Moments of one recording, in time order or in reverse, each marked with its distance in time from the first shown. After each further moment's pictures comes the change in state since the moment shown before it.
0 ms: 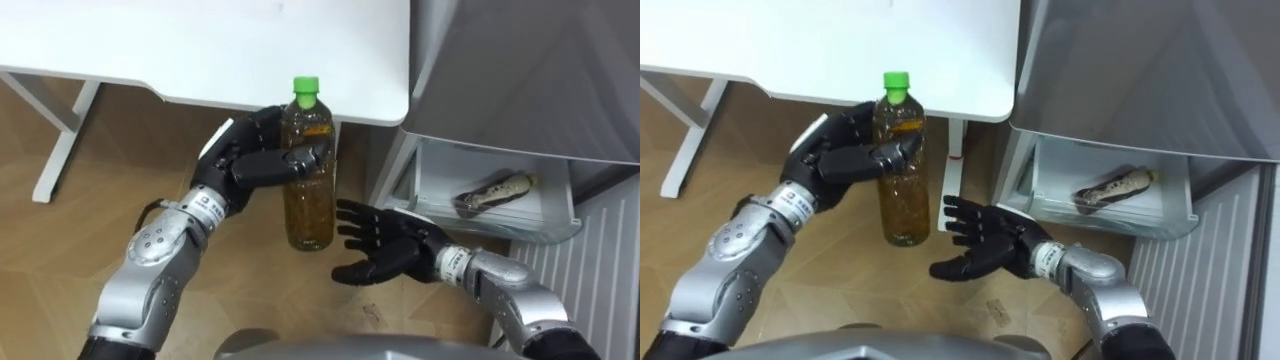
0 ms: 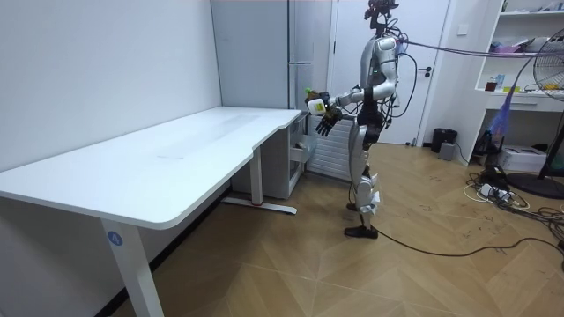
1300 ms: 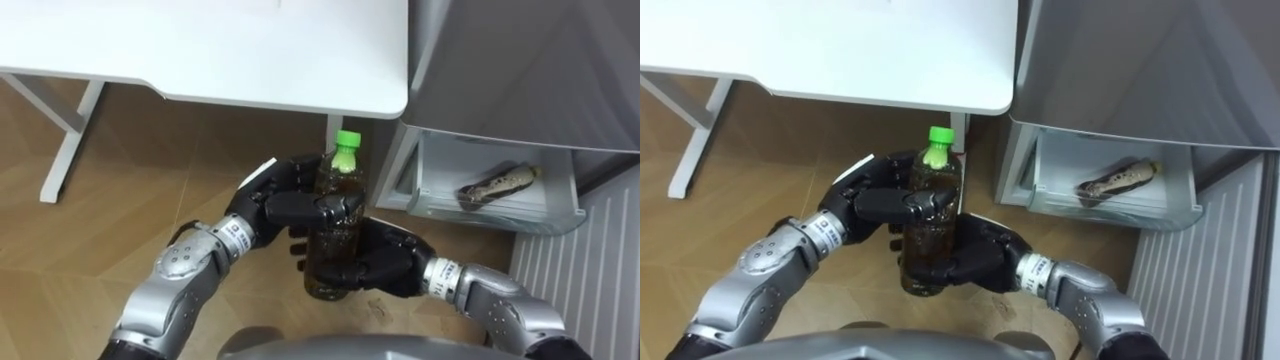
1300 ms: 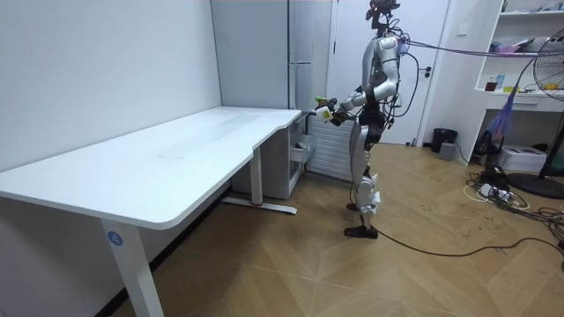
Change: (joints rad) left arm -0.002 -0.006 -0.115 0.082 0.001 -0.019 -0.082; right arm 0.023 -0.018 0.113 -0.005 0.324 0.051 0.129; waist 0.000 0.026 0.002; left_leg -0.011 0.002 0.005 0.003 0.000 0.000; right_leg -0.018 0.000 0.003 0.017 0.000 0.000
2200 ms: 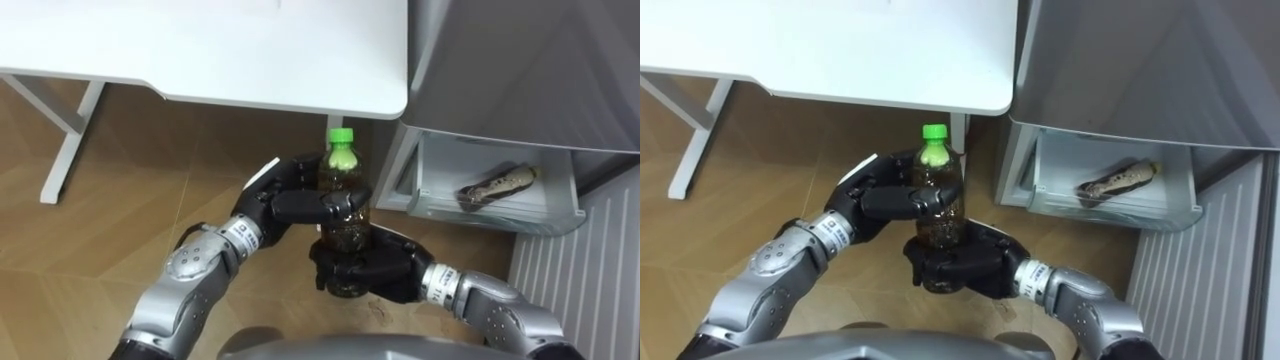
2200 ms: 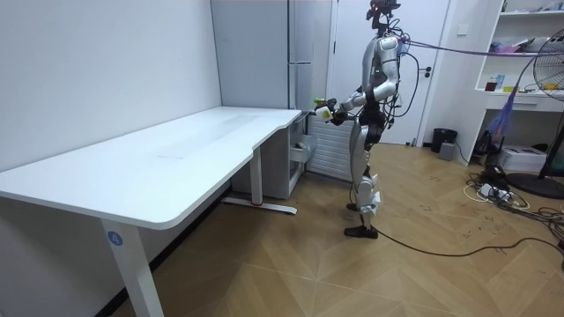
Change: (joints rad) left arm -0.001 -0.020 -0.028 0.005 -0.004 -0.010 0.042; right arm 0.018 -0.008 0.014 0.000 0.036 -0.003 -0.028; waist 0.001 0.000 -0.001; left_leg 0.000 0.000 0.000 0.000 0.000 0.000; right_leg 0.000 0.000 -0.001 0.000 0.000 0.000
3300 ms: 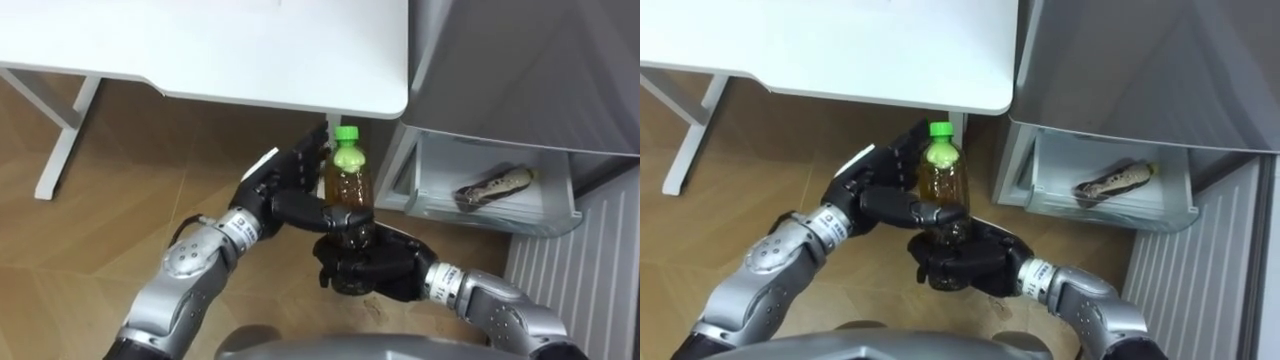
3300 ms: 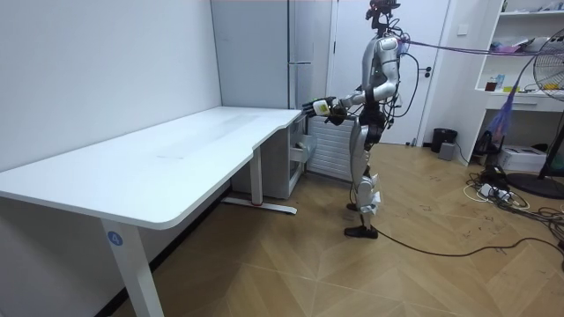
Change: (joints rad) left arm -0.010 0.015 0.016 -0.130 0.000 -0.062 0.052; right arm 0.001 -0.011 0.001 0.000 0.020 -0.001 -0.012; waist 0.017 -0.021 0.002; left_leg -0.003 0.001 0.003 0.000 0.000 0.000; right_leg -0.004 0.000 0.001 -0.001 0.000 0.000
